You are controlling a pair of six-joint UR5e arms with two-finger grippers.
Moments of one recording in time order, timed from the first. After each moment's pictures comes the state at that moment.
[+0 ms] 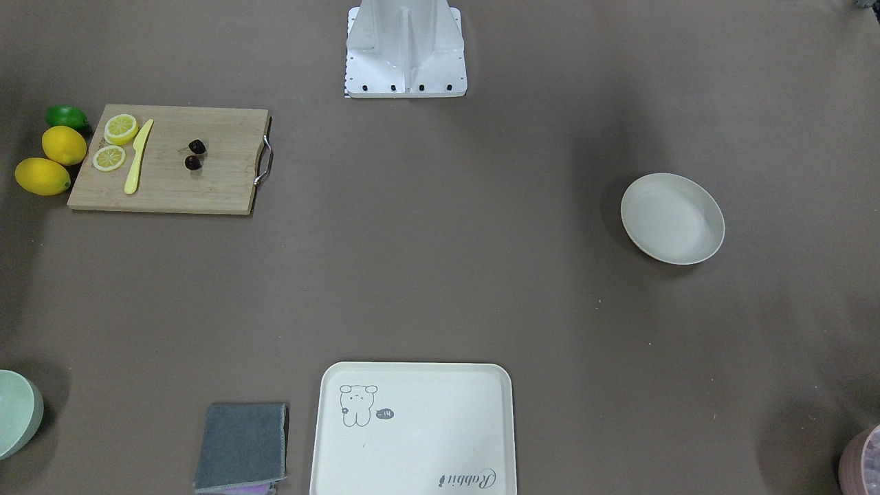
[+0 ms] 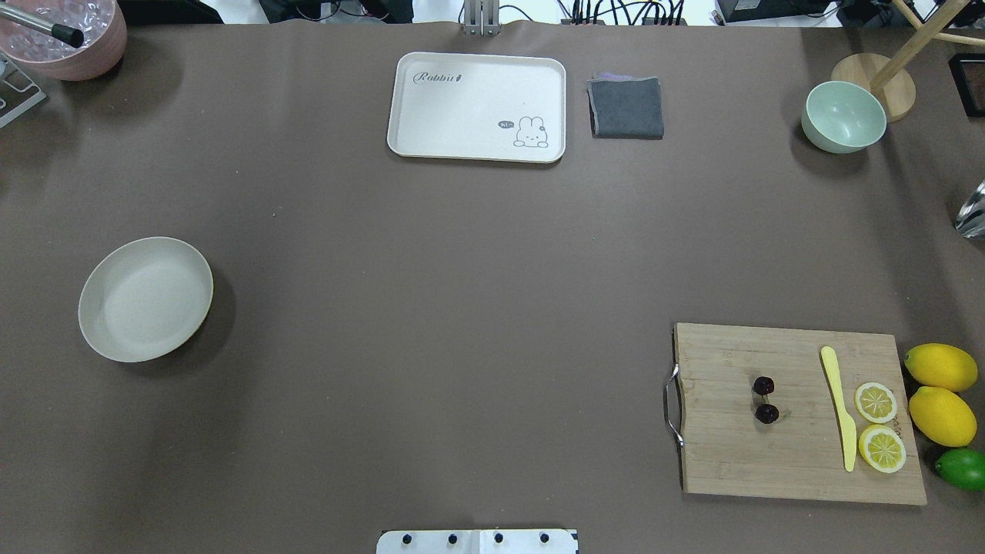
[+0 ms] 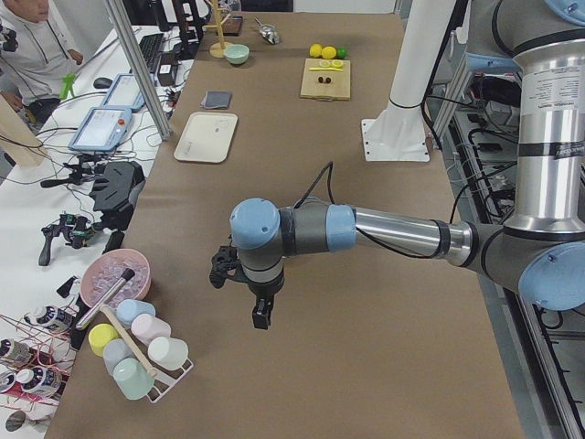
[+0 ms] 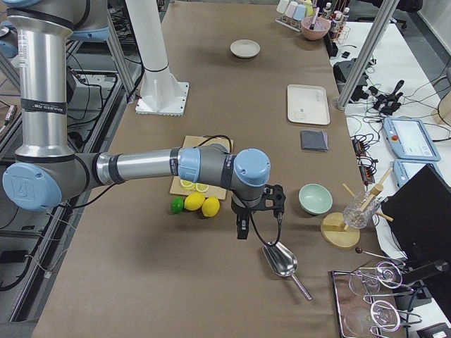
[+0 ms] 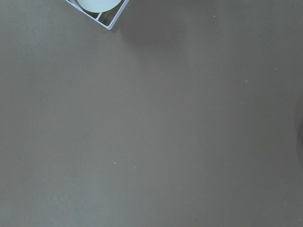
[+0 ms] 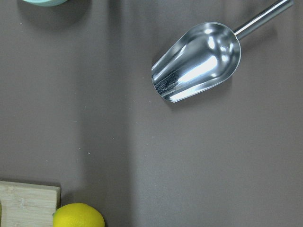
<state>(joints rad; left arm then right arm) -1.68 -1.51 -1.81 -1.30 -2.31 0.28 1.65 -1.63 1.79 -1.84 2.37 -0.14</state>
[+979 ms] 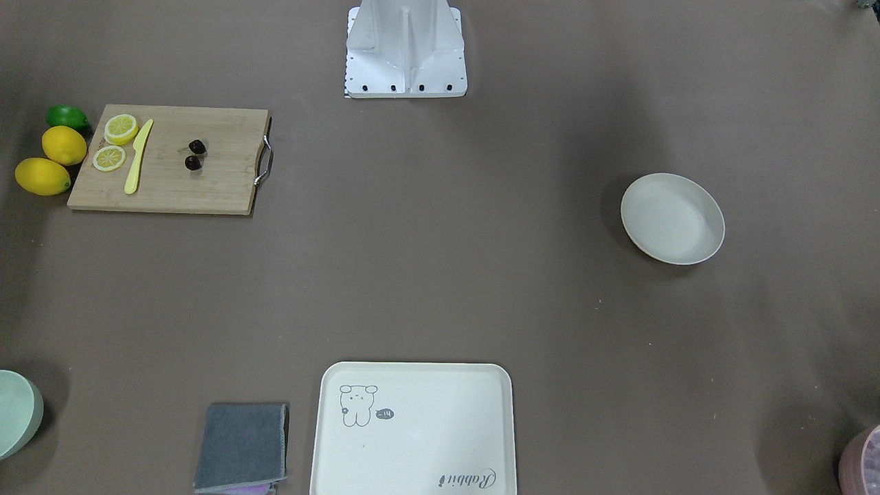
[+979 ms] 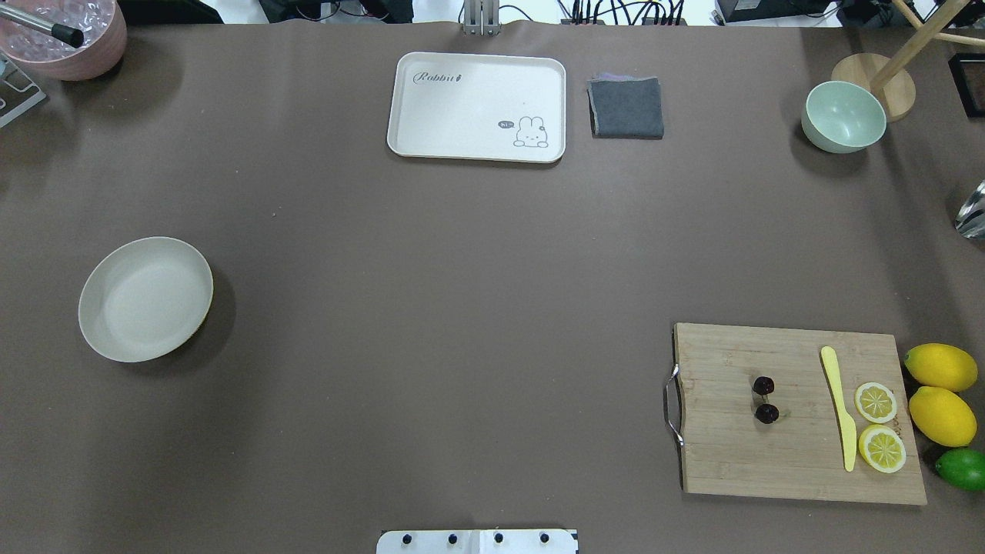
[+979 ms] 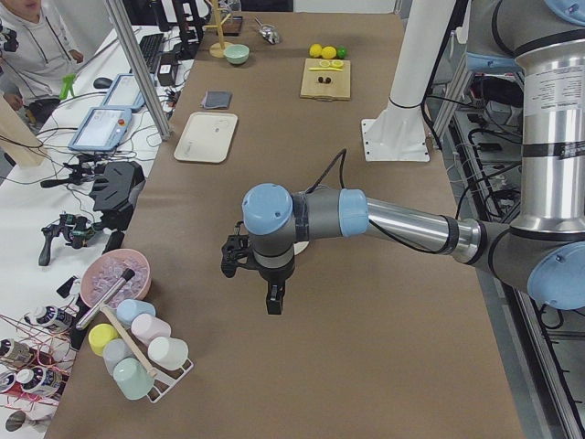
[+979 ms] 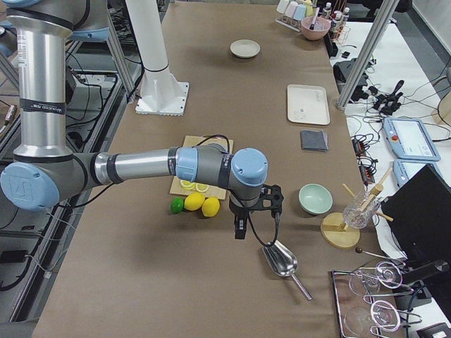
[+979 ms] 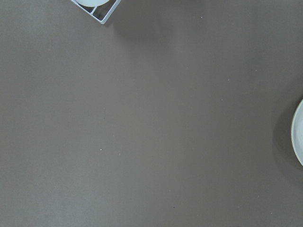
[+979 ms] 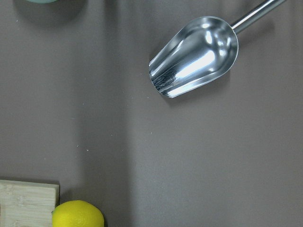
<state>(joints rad) -1.67 -1.47 -1.89 -1.24 -2.36 0.21 1.65 -1.64 1.80 -1.84 2.36 -0.13</state>
